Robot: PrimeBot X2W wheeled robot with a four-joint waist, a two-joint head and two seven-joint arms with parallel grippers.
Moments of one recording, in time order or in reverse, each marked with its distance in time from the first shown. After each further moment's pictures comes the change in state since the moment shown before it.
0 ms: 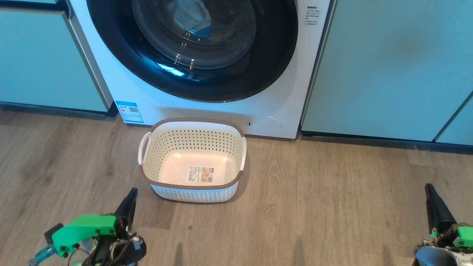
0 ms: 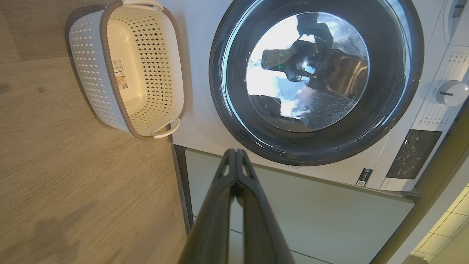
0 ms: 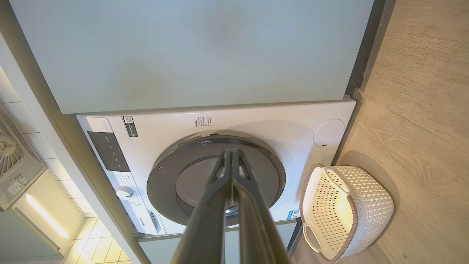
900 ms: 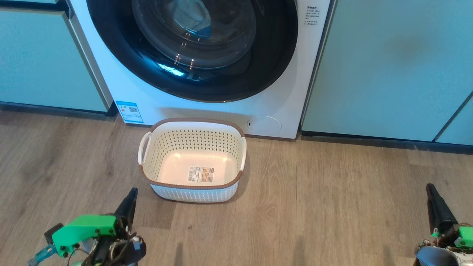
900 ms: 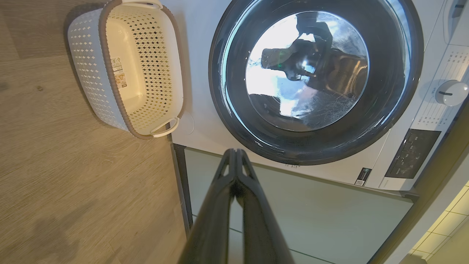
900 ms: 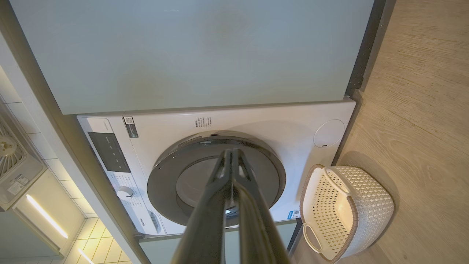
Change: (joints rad) left arm 0.000 -0.002 0.005 0.000 0.000 0.000 0.007; right arm 0.000 0.000 -0.008 0.000 -0.002 0.000 0.008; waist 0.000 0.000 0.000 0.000
